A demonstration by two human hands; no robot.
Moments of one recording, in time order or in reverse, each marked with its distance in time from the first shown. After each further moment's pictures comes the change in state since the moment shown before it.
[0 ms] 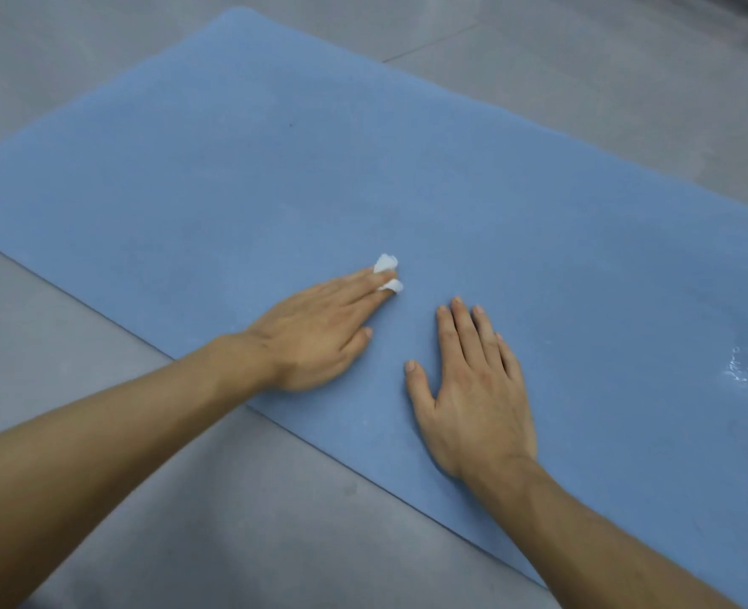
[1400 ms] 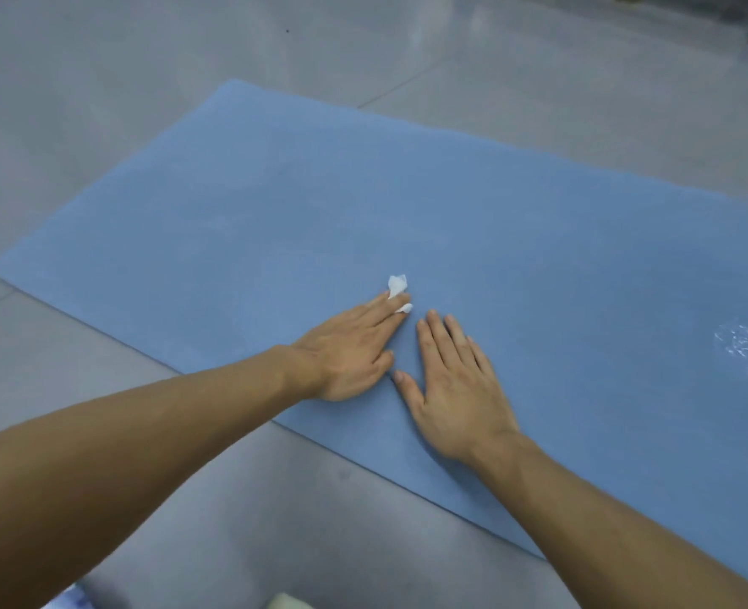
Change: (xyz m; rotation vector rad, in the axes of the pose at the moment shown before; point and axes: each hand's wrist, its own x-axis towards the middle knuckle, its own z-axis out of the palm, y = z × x) left_hand 0.025 0.048 -0.001 0.000 -0.122 -0.037; right_hand -0.004 0.016 -0.002 0.064 -0.084 -0.114
